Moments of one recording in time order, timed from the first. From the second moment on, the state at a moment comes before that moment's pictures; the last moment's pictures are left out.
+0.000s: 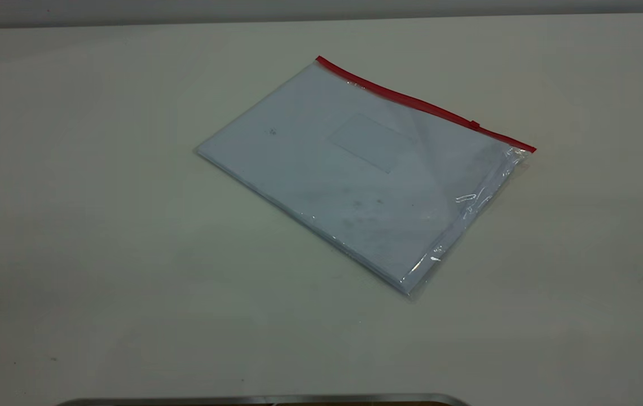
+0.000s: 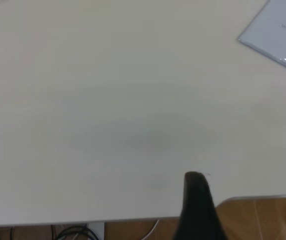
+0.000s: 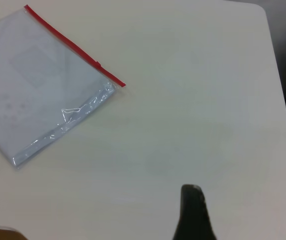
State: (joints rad) left arm 0.00 -0.02 -0.49 -0.04 1.13 0.03; right arm 0.07 -0.01 -0.48 -0.01 1.13 -0.04
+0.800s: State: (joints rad) left arm 0.00 0.88 -0.90 -0.05 0.90 0.01; right arm 0.07 0.52 -0.68 0.08 0.91 0.07
